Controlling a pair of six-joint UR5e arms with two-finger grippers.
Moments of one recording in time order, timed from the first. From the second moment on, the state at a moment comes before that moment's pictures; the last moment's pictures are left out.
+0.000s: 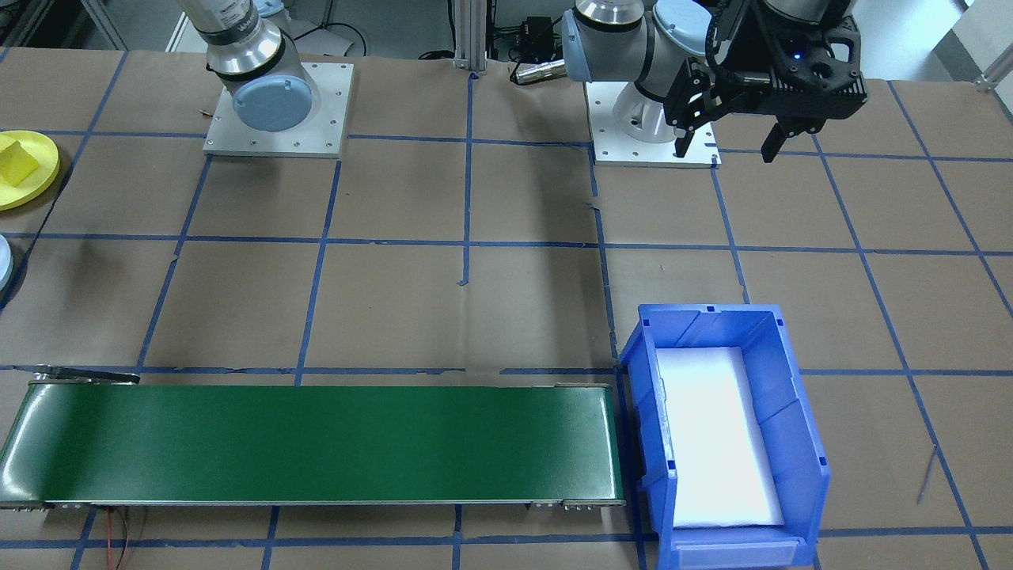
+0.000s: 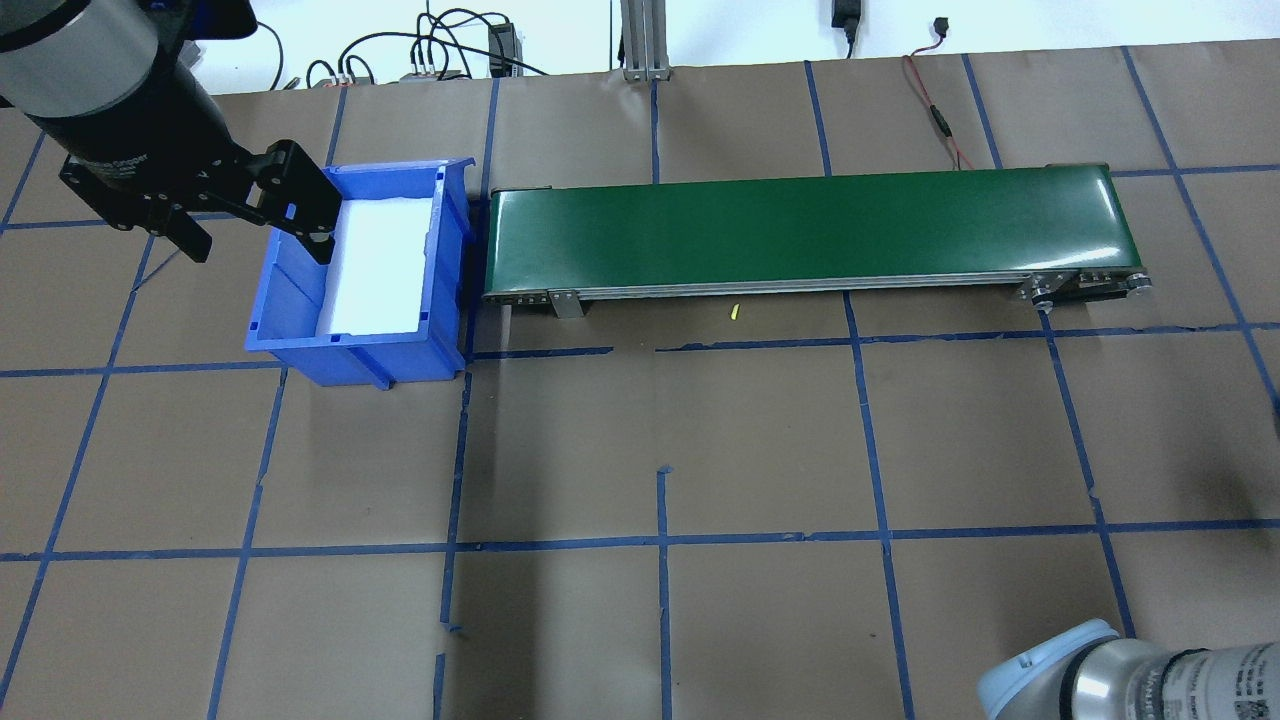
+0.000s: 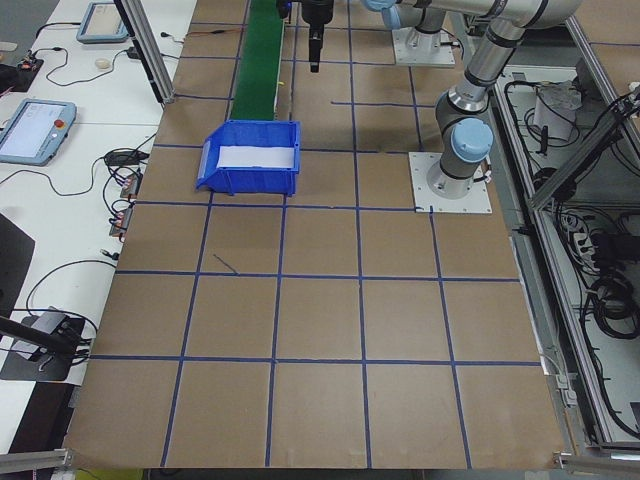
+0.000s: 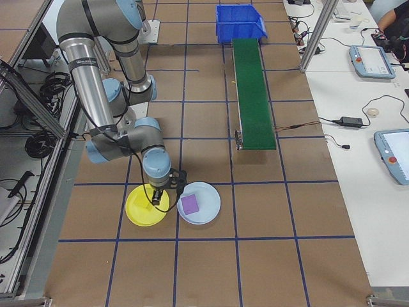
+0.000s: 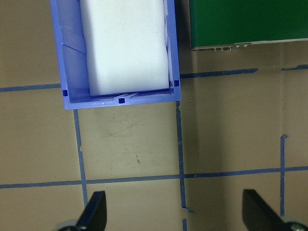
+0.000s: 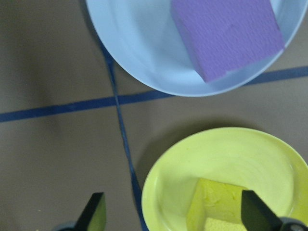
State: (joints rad) left arm -1.52 -1.48 -1.53 -1.69 1.59 0.11; right arm 0.43 -1.42 1.92 -1.95 -1.65 -1.00
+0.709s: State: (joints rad) left arm -1.52 -1.48 -1.53 -1.69 1.59 0.11; right arm 1.16 -1.56 1.77 -1.85 -1.62 -0.36
